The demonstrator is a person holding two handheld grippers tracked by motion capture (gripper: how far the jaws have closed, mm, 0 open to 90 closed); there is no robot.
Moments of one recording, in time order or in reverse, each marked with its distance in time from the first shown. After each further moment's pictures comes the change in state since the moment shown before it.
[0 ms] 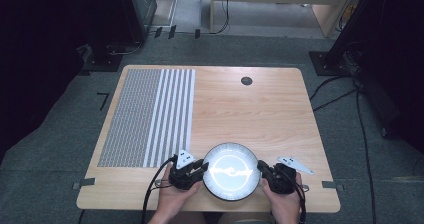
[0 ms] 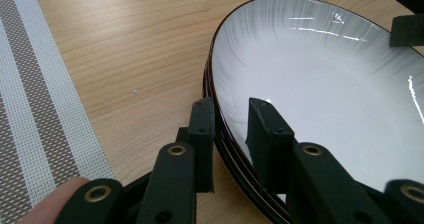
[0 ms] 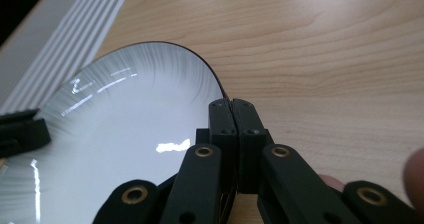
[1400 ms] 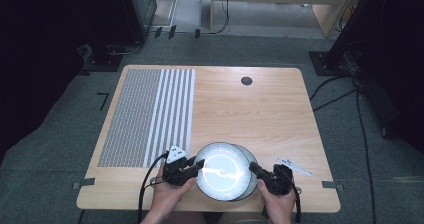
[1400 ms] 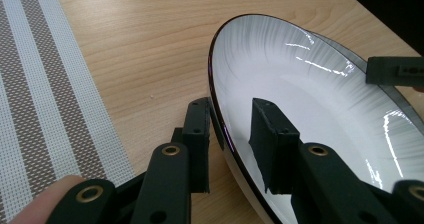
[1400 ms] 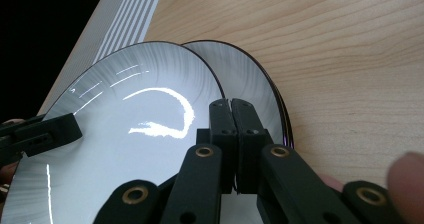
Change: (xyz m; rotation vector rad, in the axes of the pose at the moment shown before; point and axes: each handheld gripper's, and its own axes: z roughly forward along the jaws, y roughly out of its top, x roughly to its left) left arm 0.014 0.008 -0.012 -0.009 -0.022 -0.068; right arm 0.002 -0.010 0.011 0.014 0.142 0.135
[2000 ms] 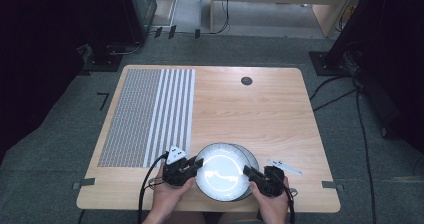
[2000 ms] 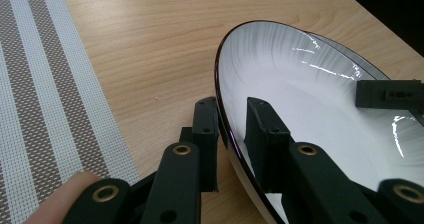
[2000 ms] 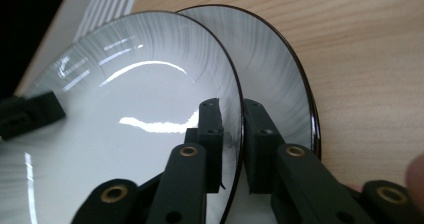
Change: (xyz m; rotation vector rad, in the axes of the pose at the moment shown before) left arm 0.002 -0.001 0.000 -0.020 0.002 -0.018; right arm 0.011 -0.010 0.011 0.059 -0.059 0.013
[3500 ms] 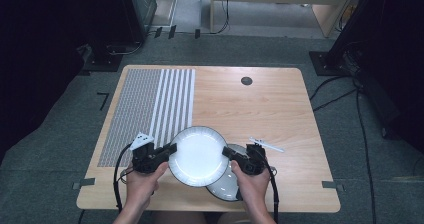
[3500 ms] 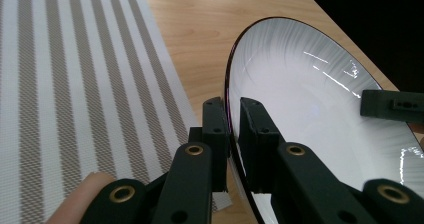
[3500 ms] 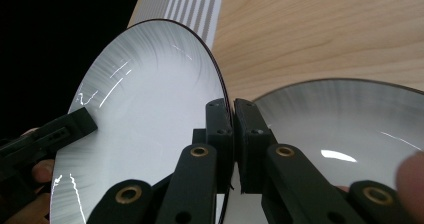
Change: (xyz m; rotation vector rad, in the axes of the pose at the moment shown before) left arm 0.059 0.035 -0.057 -0.092 0.057 -0.132; right arm 0.068 0.044 0.029 0.020 0.147 0.032
